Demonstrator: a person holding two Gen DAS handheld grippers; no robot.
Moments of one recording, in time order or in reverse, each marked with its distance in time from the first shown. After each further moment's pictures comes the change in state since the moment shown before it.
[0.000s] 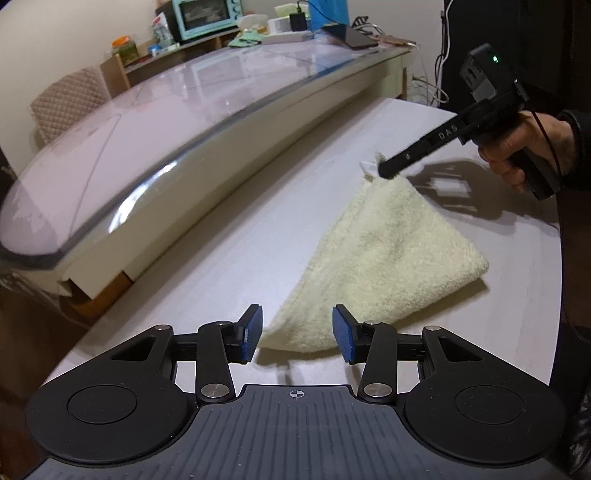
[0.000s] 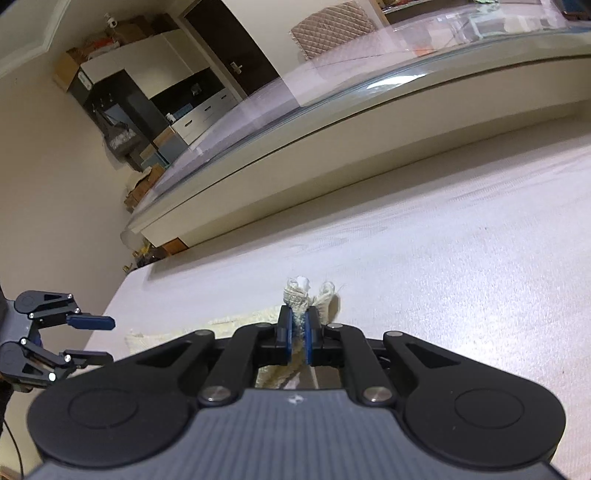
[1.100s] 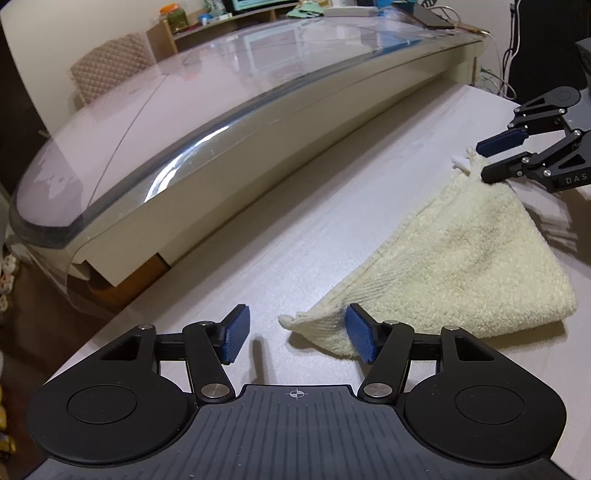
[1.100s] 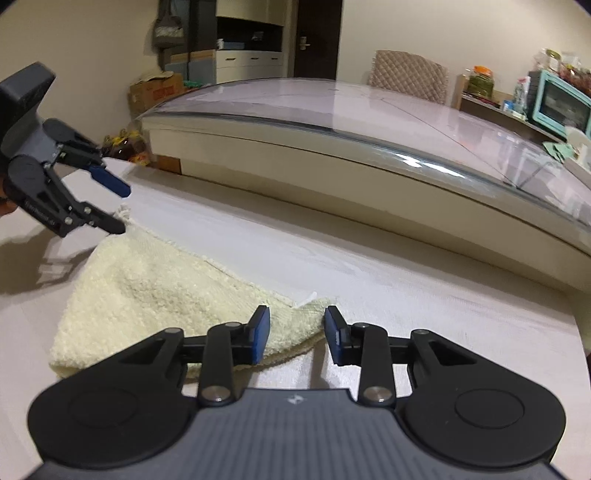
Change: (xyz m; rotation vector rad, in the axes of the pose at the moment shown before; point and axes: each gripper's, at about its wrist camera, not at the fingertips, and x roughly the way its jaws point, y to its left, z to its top) left arm 0.046 0.040 0.010 -0.100 0.052 0.132; right arm 0.020 0.070 -0.009 -0.533 0.004 -0.247
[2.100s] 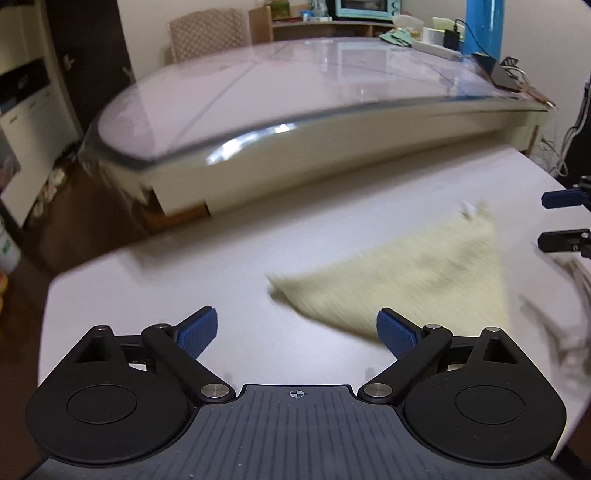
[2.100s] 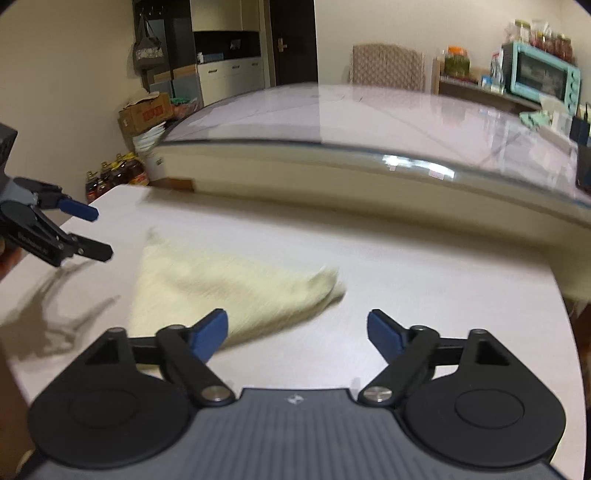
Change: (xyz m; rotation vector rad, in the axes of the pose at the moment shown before) left arm -0.068 -0.048 -0.030 -0.338 0.011 0.105; right arm -0.076 0.015 -0.016 0.109 0.038 0.025
